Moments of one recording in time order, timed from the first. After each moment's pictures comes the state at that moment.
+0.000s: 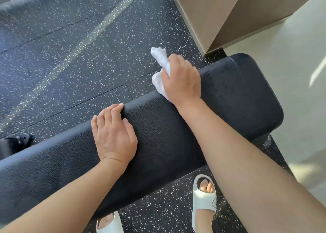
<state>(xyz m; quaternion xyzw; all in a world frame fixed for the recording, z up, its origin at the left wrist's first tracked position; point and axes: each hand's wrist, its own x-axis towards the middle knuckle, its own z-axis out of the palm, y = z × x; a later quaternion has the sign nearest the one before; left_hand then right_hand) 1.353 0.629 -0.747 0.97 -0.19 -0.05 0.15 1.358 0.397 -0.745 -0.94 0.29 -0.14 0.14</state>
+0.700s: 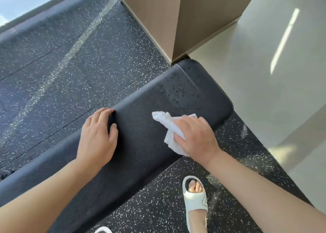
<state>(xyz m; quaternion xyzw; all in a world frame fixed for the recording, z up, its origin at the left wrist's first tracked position) 1.359 0.577 -0.717 0.91 -0.34 -0.18 0.14 1.138 0.370 -0.742 -0.97 0.18 -0.13 0.12</state>
